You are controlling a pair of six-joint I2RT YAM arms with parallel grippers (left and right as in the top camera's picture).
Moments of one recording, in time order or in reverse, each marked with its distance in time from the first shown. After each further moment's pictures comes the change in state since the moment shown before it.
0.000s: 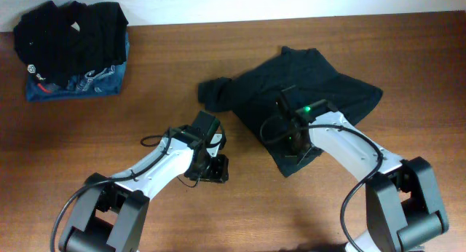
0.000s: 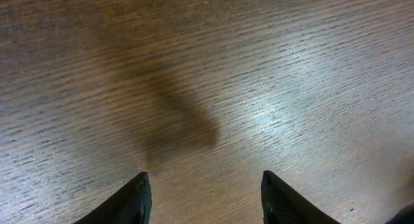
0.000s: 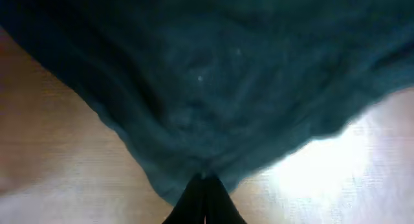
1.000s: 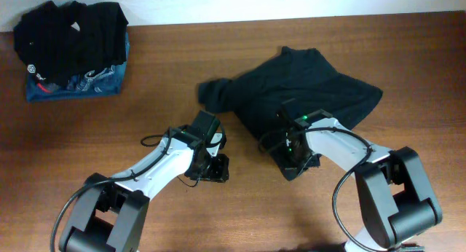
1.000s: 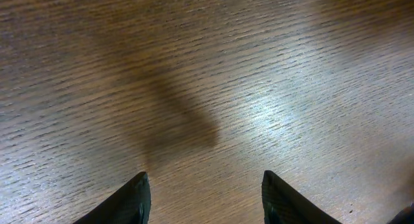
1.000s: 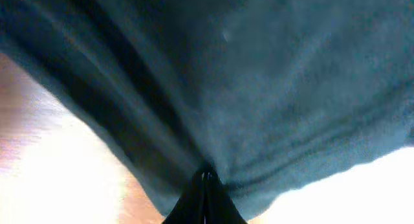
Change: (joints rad) left arm 0.000 0.000 0.000 0.008 0.000 0.000; right arm -0.019 0.055 -0.104 0.023 -0.102 -0.058
